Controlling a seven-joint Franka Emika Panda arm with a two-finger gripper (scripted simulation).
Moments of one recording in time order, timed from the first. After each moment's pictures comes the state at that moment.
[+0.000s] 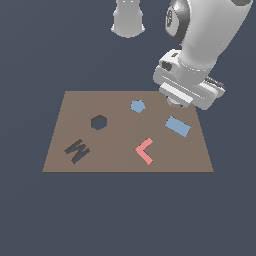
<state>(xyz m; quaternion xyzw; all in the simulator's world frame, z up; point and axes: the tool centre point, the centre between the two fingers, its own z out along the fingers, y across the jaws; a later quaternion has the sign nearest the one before) -0.098 0.172 0.033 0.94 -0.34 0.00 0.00</state>
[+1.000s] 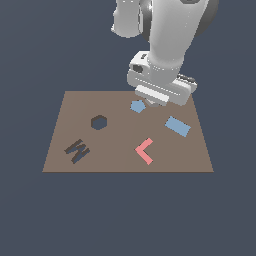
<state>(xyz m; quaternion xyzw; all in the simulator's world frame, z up) -0.098 0.093 0.035 0.97 -0.25 0.00 0.00</state>
